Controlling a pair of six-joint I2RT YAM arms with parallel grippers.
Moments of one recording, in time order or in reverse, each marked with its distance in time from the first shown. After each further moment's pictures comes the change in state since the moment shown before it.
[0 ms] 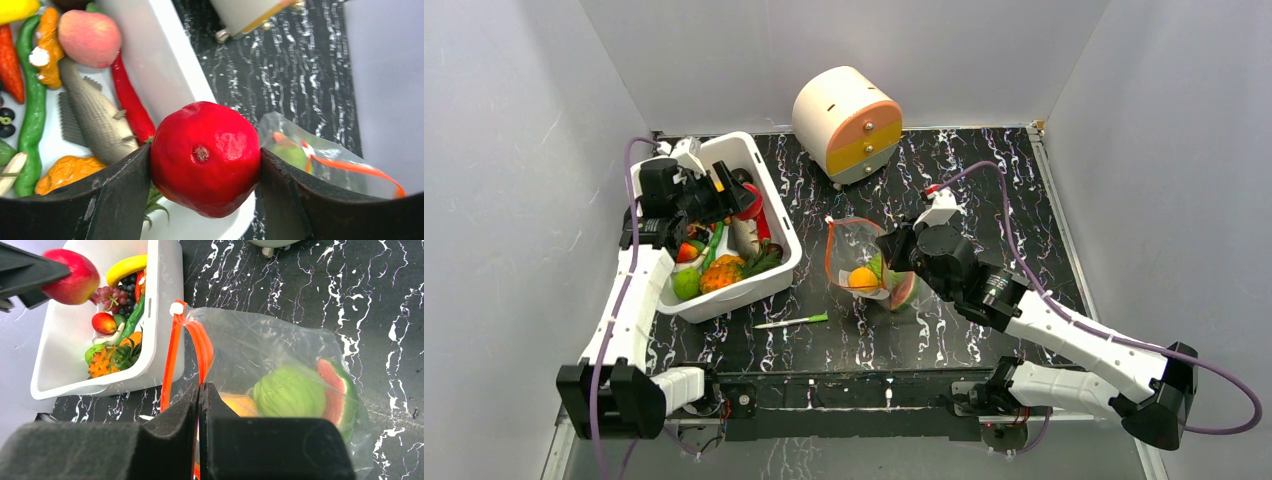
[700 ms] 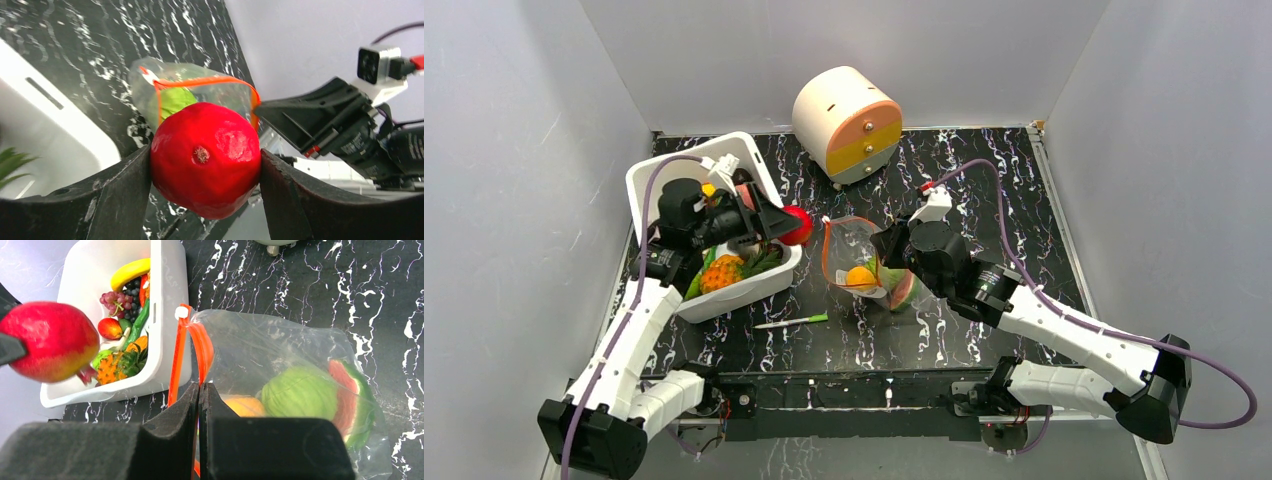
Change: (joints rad) left arm -0.193 -0.210 -0.108 0.087 0.299 -0.232; right arm 0.000 0.054 0.023 0.019 0.003 0.049
